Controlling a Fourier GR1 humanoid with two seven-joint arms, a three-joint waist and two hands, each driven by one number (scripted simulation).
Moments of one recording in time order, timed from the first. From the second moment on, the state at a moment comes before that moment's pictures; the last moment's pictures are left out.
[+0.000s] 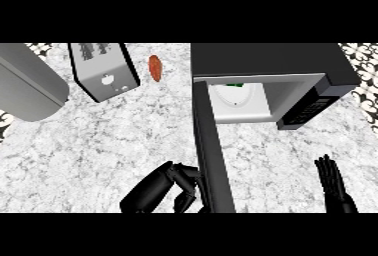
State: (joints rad) left arm -0.03 0.00 -0.50 -1.74 -0.14 -0.27 -0.01; right arm 0.13 -0.15 -0.21 -1.03 0.03 0.19 -0.92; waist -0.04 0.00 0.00
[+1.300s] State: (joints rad) left arm -0.49 0.01 -1.00 -1.02 0.26 0.42 -0.38; right arm 0.50 -0.31 -0.14 -1.81 -0.24 0.41 -0.69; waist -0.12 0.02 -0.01
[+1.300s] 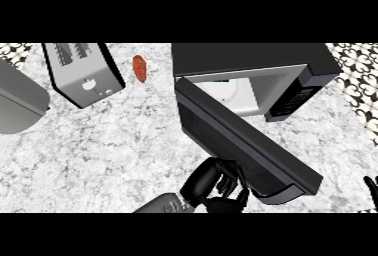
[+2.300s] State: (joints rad) left arm -0.69 0.00 -0.97 -1.00 0.62 0.73 -0.44; right arm 0.47 -0.46 -0.22 -1.99 -0.36 0.48 -0.58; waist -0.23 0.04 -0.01
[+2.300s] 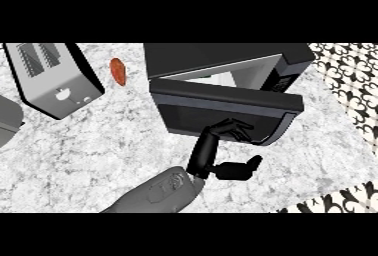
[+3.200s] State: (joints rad) left arm -0.81 0.00 -0.89 -0.95 0.83 0.84 -0.49; right arm 0.29 -0.62 -0.43 -2.01 -0.19 0.35 -0.58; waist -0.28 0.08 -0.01
